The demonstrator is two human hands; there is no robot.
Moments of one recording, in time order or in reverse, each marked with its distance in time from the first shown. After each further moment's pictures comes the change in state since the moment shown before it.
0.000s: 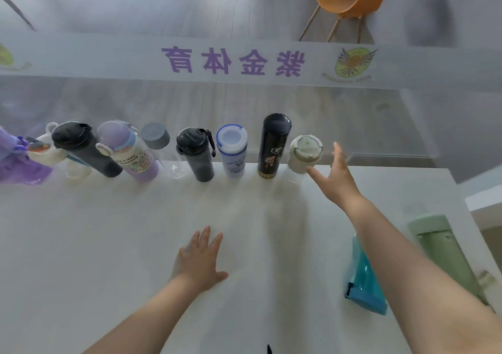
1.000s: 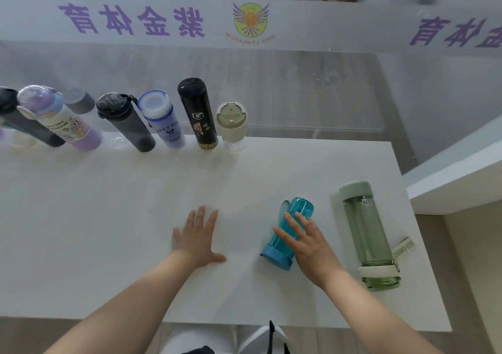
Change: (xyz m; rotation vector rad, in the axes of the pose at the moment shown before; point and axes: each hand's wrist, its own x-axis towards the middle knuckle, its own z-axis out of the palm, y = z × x) left_hand -0.014 0.187 0.042 -0.012 -0.005 -0.055; right_hand -0.153 0.230 -0.069 -0.834 -0.185 -0.710
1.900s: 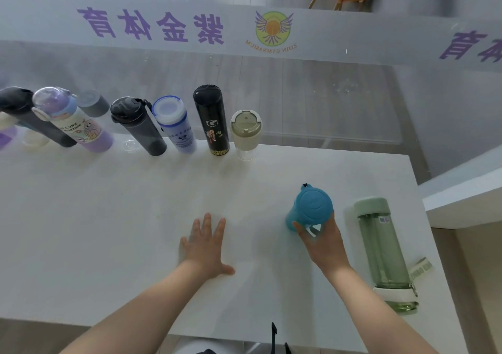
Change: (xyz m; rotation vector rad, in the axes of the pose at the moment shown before) left_hand -0.001 0.002 -0.006 0.013 -0.046 -0.043; right_hand 0.054 -0.003 -0.037 1.113 0.250 0.651
